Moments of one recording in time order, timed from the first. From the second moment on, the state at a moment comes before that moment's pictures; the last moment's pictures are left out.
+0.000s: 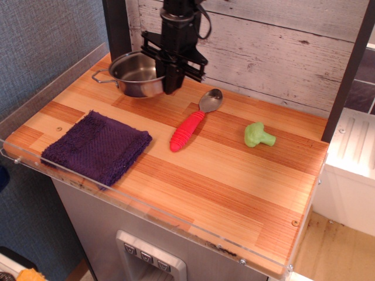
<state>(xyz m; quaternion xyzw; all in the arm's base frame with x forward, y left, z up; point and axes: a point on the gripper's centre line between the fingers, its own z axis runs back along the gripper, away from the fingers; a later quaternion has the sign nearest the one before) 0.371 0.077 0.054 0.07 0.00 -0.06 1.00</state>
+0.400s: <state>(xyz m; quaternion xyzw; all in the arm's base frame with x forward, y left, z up) 0.367 0.087 0.046 0.07 0.01 -0.06 1.00</state>
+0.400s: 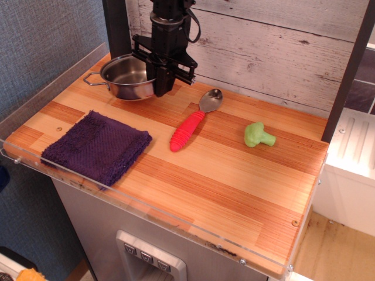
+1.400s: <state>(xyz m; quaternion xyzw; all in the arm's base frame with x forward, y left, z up) 0.357 0.113 0.012 0.04 0.05 -0.06 1.00</state>
